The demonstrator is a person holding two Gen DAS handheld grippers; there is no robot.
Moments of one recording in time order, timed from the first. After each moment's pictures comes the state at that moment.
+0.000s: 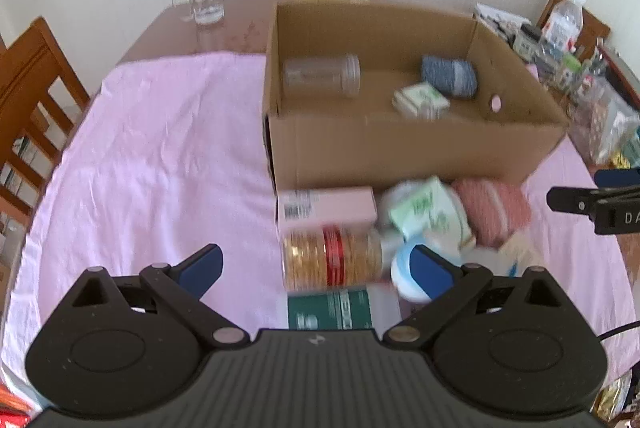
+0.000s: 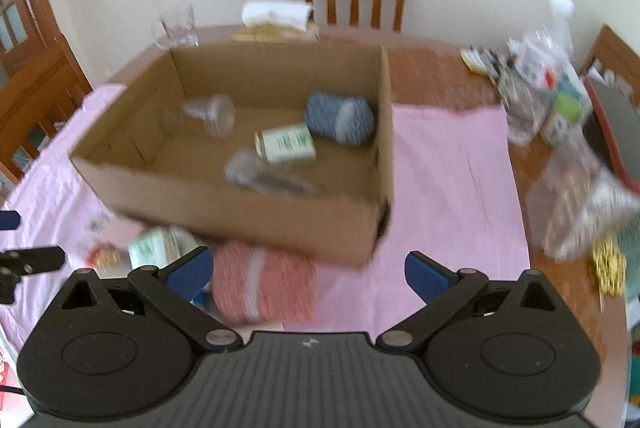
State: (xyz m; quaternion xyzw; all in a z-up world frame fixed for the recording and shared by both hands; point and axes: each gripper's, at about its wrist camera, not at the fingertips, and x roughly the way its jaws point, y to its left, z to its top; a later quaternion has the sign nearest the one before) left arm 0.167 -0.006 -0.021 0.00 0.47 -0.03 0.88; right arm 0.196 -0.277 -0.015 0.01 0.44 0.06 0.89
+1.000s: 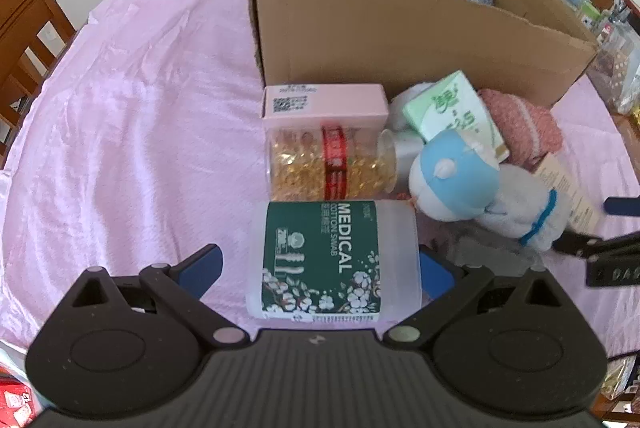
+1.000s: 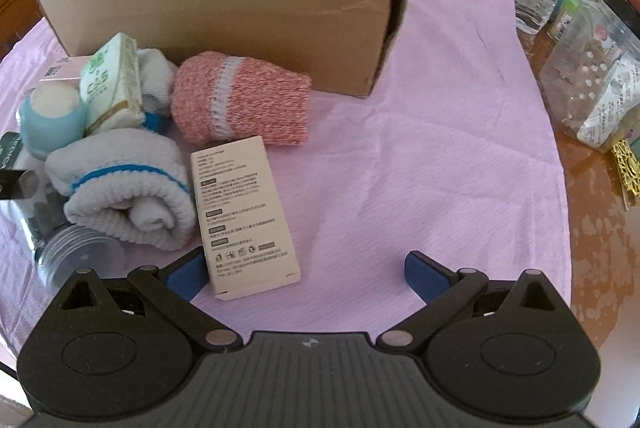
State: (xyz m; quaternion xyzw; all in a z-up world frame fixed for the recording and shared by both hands) left arm 0.157 -0.009 -0.078 0.00 0.53 -0.02 0.84; right arm 0.156 -0.274 -0.100 -0.03 0.53 0.04 0.85
